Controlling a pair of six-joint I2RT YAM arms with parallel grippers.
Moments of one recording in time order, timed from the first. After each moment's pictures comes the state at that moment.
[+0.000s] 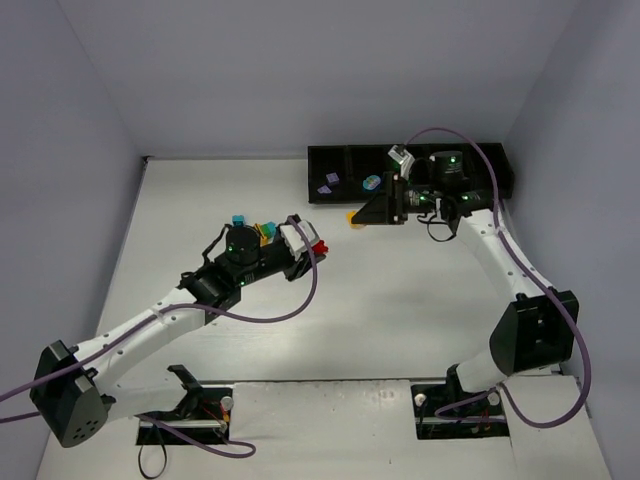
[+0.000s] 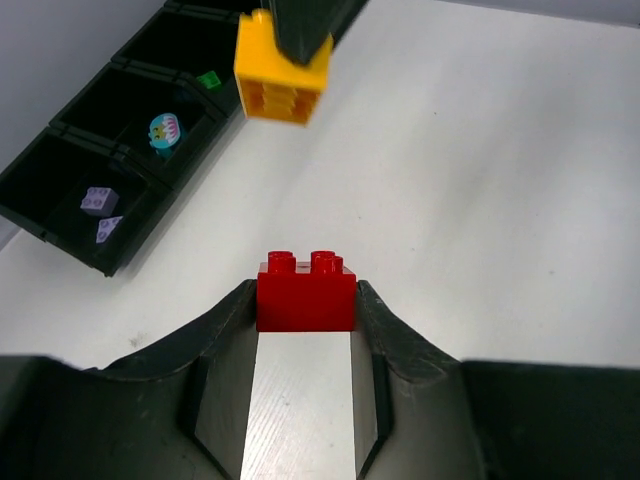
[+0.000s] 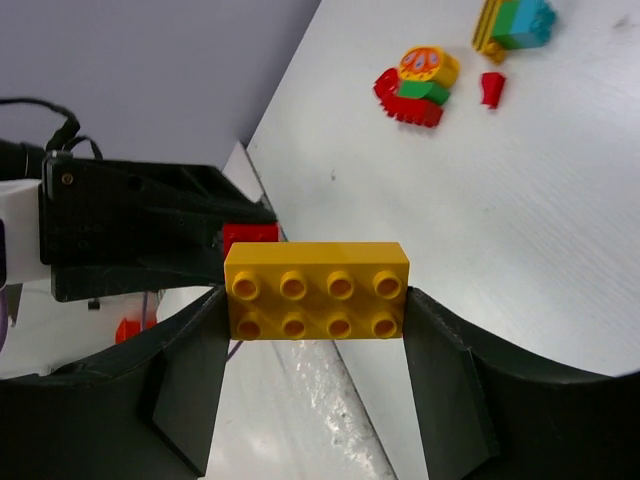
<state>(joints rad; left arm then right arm) -0.75 1.13 0.86 0.08 0.29 0.22 0.22 1.49 1.28 -0.43 -1.07 0.37</state>
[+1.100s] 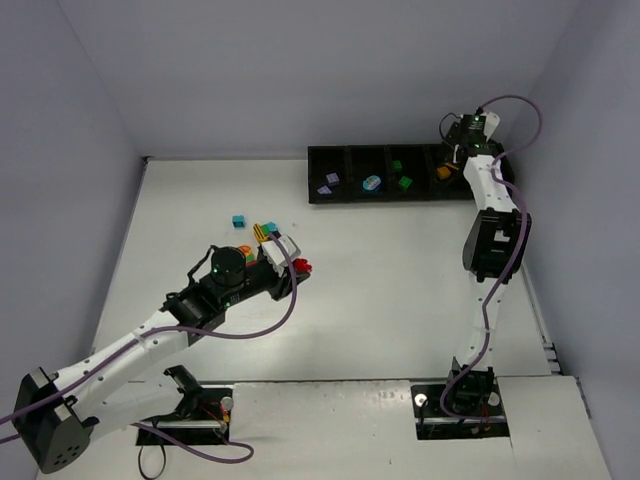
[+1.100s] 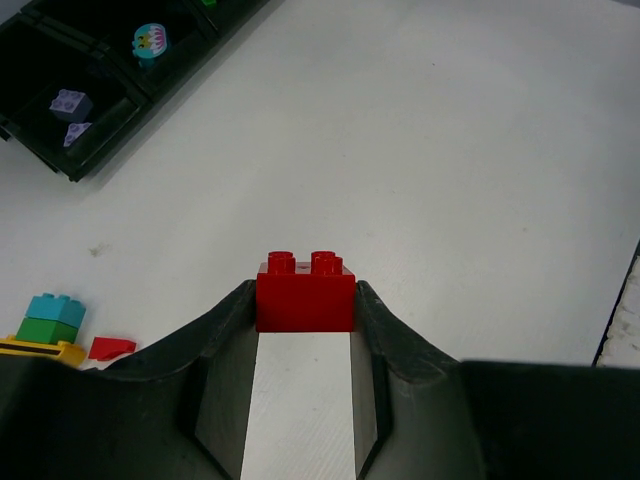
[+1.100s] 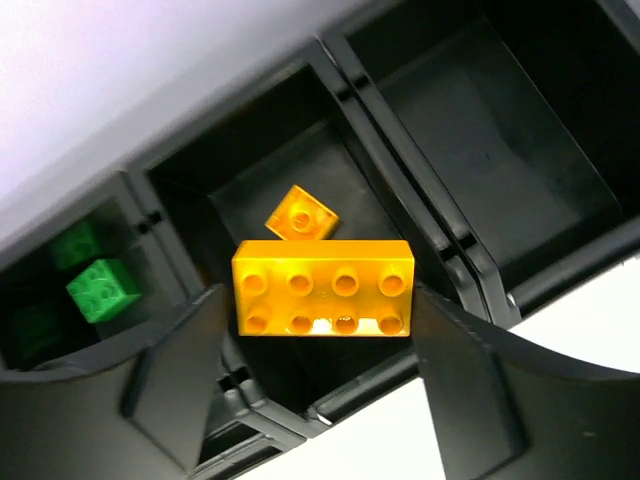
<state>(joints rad) -0.75 0.94 0.69 0.01 0.22 0.10 -0.09 2.36 2.15 -0.46 0.24 0.38</state>
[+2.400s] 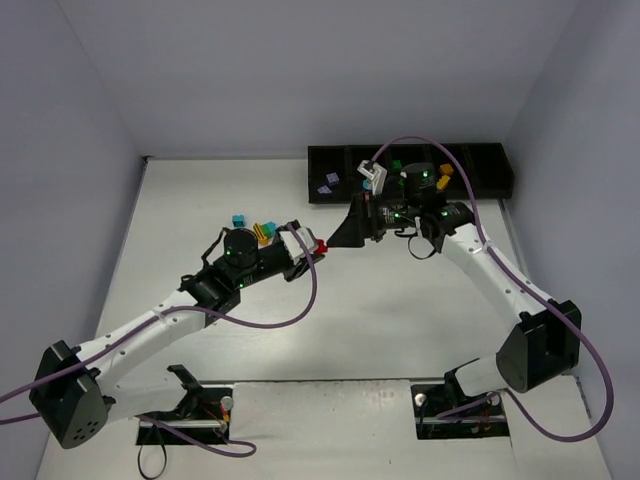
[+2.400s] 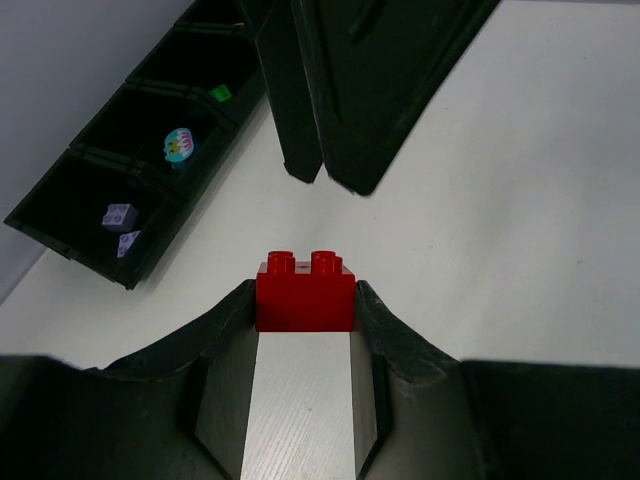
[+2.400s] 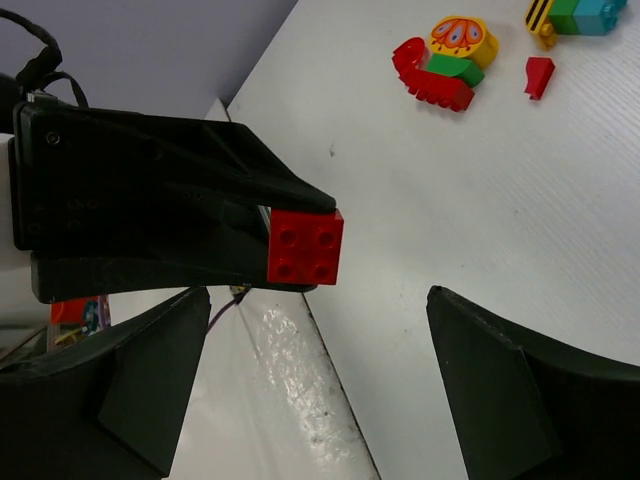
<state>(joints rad) -0.74 1.11 0.79 0.15 0.31 0.30 0.38 1.42 1.22 -0.40 -0.93 0.32</state>
